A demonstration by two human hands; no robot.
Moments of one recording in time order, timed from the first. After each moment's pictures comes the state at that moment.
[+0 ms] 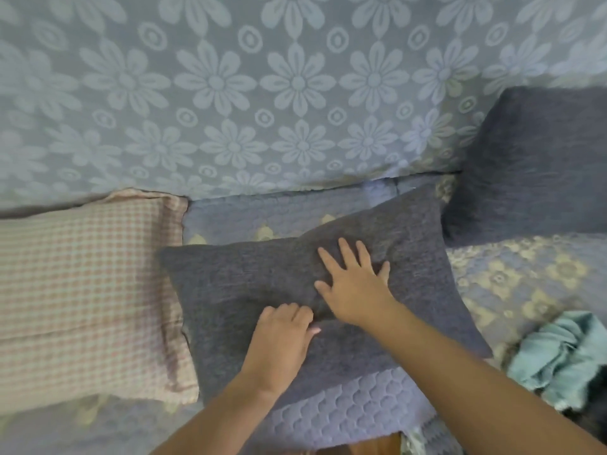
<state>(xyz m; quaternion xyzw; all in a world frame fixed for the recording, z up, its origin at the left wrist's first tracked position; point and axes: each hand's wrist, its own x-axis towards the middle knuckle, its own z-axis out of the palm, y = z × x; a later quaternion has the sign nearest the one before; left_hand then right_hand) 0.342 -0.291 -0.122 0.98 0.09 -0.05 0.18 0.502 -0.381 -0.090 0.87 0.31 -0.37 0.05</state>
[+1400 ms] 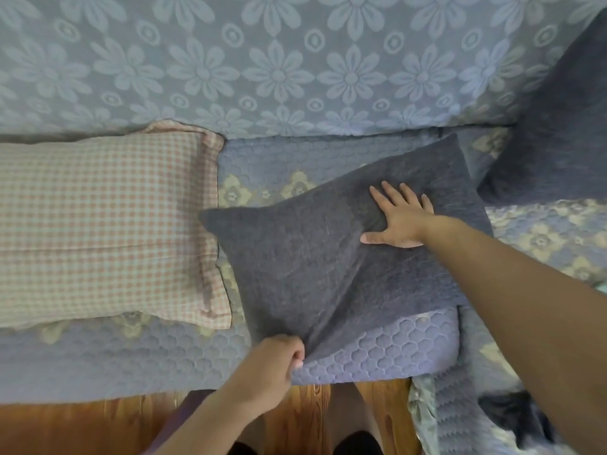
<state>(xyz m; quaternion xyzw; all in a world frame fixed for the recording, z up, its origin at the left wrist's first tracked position) 0.199 -0.295 -0.102 0.86 0.18 -0.30 0.38 0.549 -0.397 -0.133 0.83 0.32 -0.43 0.13</state>
